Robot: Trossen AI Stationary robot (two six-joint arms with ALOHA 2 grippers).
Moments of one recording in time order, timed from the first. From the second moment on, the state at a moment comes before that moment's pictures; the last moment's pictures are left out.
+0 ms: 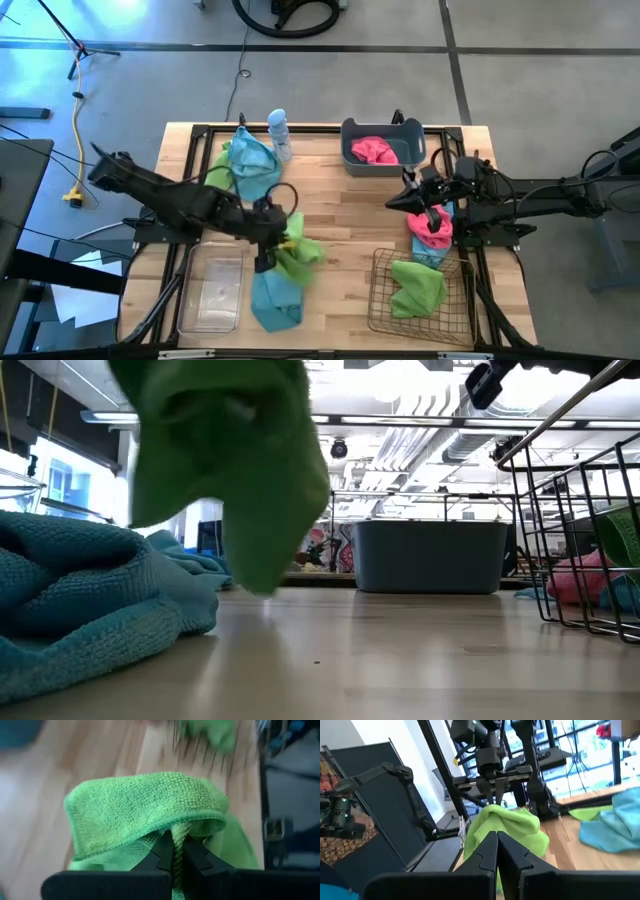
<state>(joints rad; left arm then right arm) -0.36 1.35 1.27 -0.76 -0.22 -0.48 -0.08 0.71 0.54 0.20 -0.35 0.33</state>
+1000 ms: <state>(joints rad) -0.31 1.43 1.27 0.17 -0.33 0.03 -0.08 0.71 0.54 0.55 -0.21 0.23</state>
